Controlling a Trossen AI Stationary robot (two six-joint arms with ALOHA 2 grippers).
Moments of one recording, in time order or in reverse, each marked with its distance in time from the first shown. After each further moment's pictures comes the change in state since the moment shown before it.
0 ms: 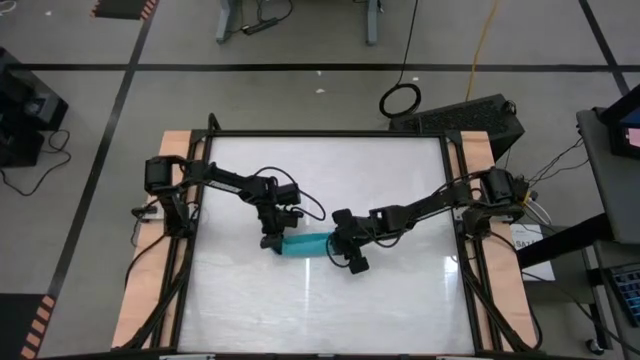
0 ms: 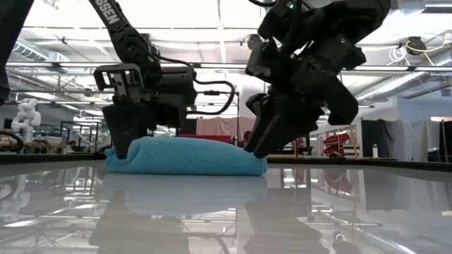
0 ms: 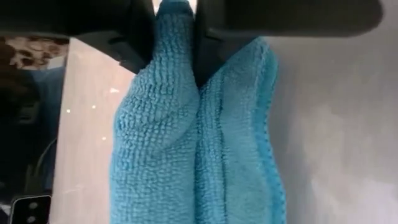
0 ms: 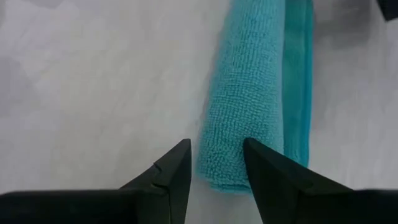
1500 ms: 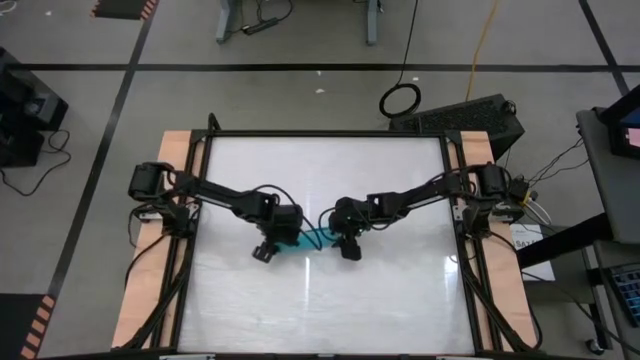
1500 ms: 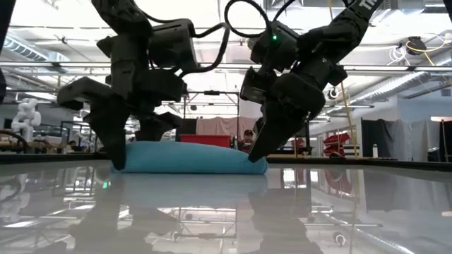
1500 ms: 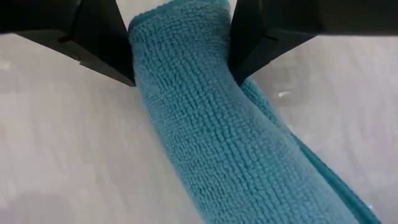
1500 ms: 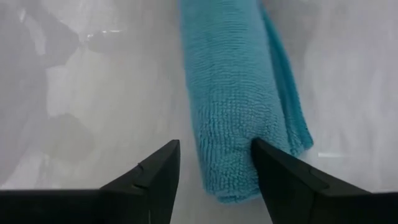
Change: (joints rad) left arm -0.229 -0.077 0.068 -0.085 -0.592 0.351; right arm -0.152 0.047 0.001 -0.024 -0.160 0.263
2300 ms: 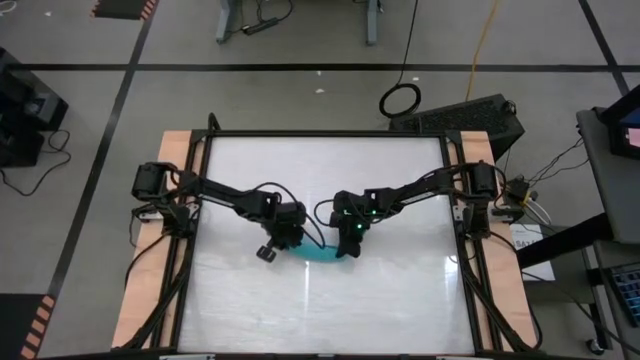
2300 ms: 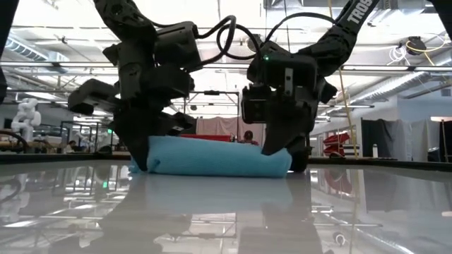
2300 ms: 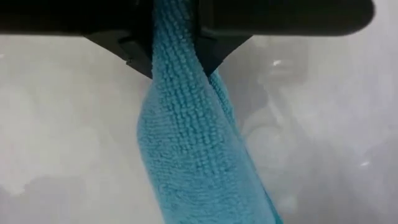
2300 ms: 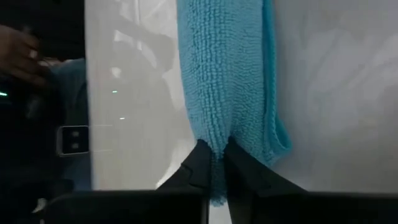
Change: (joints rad) left arm 0.019 0.010 -0.004 0.089 0.072 0.086; right arm -0.051 0.065 -0.002 -0.006 -0.475 0.404
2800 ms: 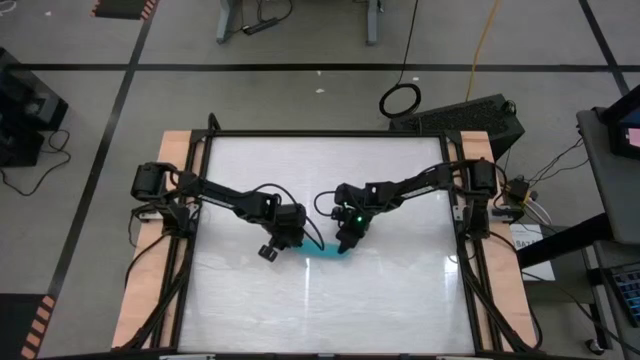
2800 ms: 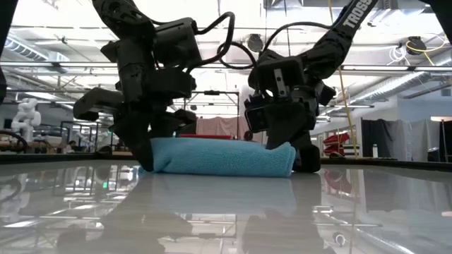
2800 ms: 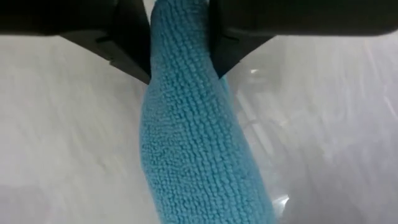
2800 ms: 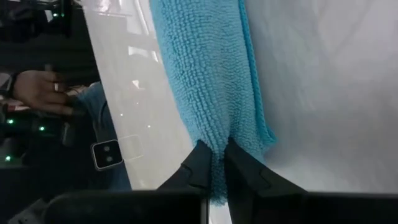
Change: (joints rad) left arm -0.006 -0.002 0.000 0.021 -0.110 0.011; right arm -0.065 -0.002 0.001 -0.055 -0.086 0.183
